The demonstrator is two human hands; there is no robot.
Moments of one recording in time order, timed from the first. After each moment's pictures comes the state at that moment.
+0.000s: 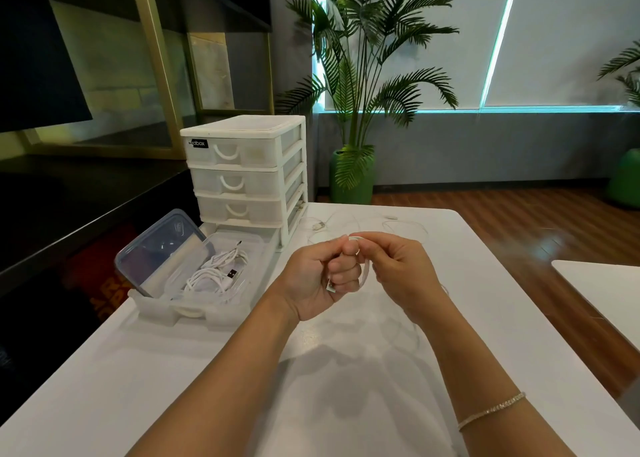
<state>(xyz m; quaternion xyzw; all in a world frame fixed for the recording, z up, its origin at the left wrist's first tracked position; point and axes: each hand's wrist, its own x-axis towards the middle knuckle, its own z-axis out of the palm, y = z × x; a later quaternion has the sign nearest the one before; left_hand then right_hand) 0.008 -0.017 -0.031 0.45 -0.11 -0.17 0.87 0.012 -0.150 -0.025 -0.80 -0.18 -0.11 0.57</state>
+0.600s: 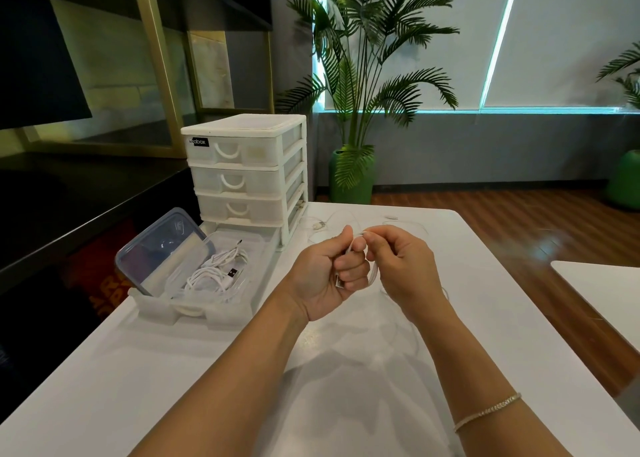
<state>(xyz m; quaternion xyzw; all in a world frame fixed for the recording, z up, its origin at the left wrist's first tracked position) 0.008 -0.025 -0.029 0.43 -0.10 -0.18 0.88 0.012 -0.146 -0.026 -0.81 -0.14 -0.19 0.53</state>
